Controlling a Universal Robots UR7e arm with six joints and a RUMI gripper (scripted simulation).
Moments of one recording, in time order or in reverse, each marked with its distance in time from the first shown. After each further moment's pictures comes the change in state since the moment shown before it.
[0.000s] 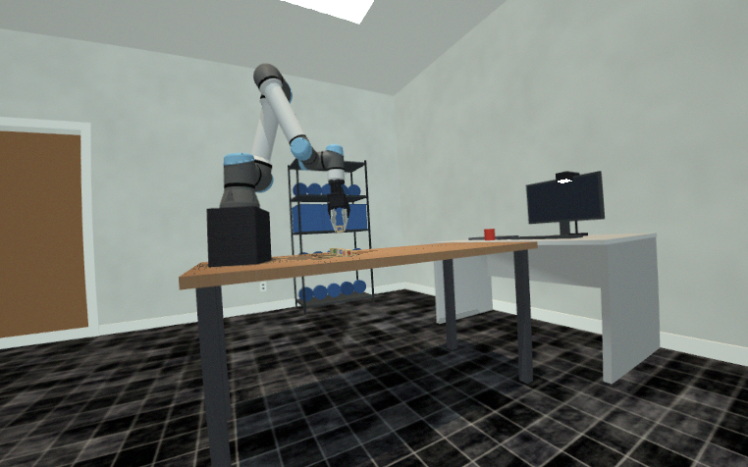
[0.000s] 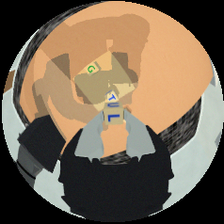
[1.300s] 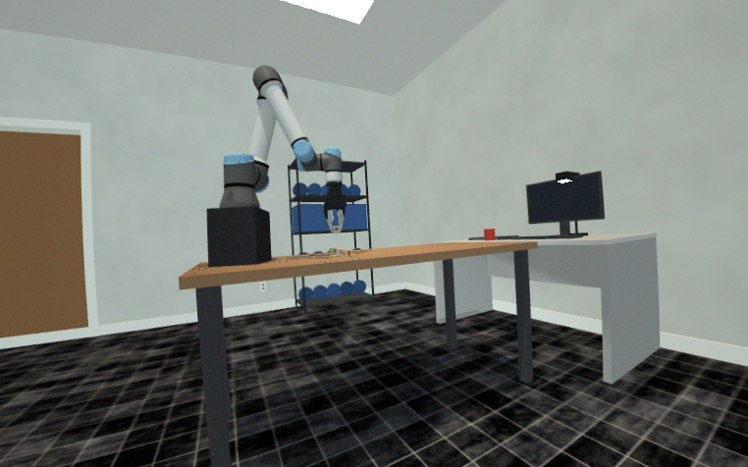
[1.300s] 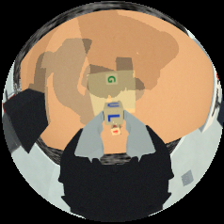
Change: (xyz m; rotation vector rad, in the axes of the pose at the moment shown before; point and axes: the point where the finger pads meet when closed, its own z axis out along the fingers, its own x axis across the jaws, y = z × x) arm -0.026 -0.040 -0.001 0.003 0.000 -0.502
